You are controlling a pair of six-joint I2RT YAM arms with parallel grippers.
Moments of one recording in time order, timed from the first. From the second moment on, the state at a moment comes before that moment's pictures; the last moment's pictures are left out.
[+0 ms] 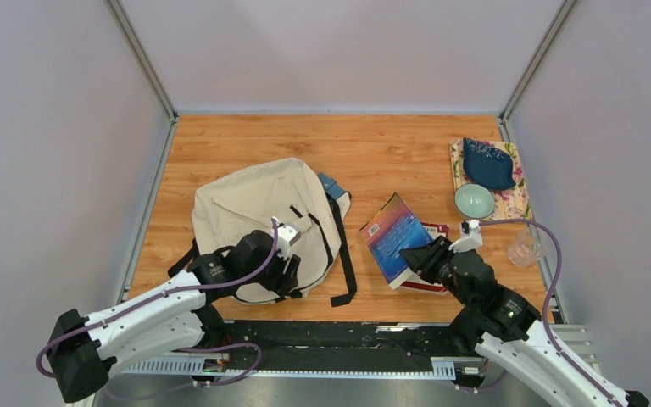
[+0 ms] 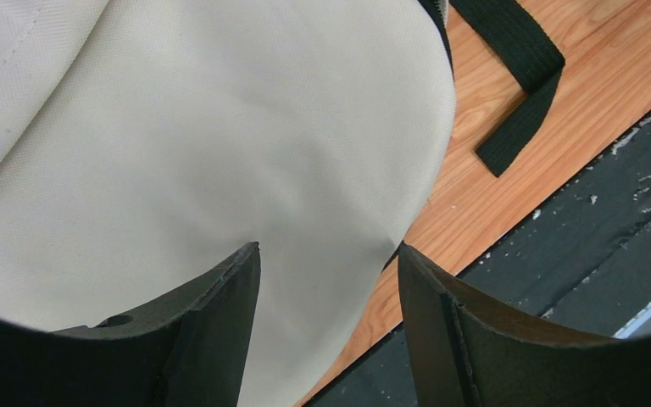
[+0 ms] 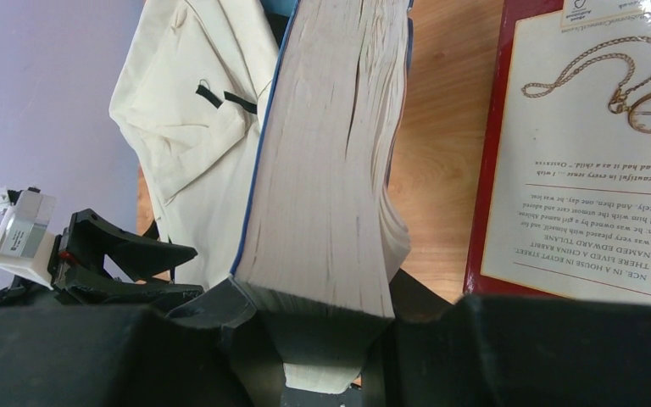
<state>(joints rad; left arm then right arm) -0.88 0.82 0.50 -0.49 0.03 -0.29 0.79 0.24 0.39 -0.55 0.29 1.04</state>
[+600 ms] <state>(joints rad) -0.89 0.91 0.50 -0.49 0.07 -0.26 0.79 0.28 0.40 -0.54 0.26 1.05</state>
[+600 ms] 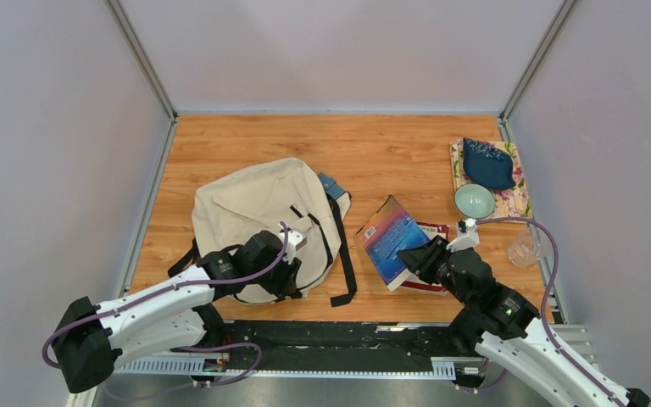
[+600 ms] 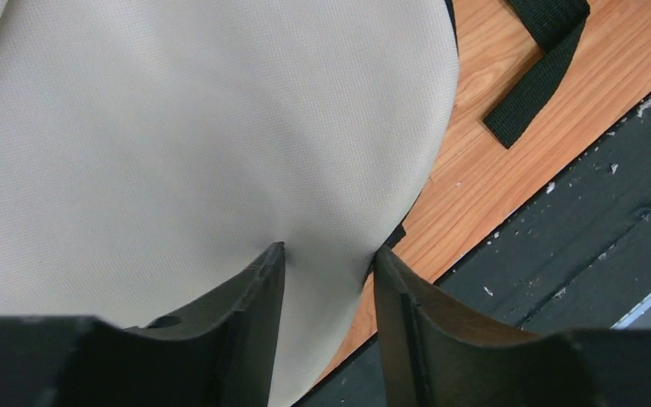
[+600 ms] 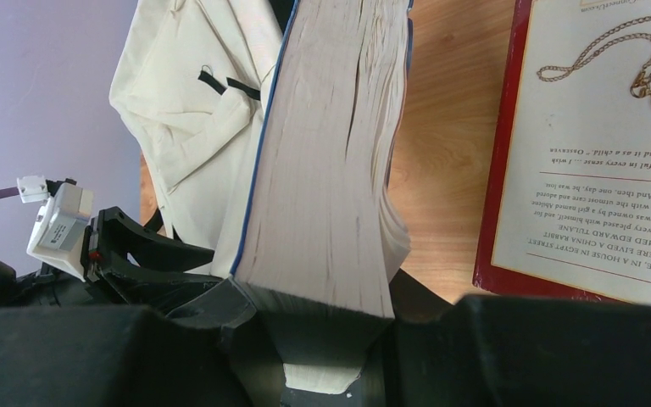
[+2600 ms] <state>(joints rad) -0.89 0.77 0.74 -0.35 -0.30 -0.39 0.79 0.75 0.33 0.11 -0.26 1.51</state>
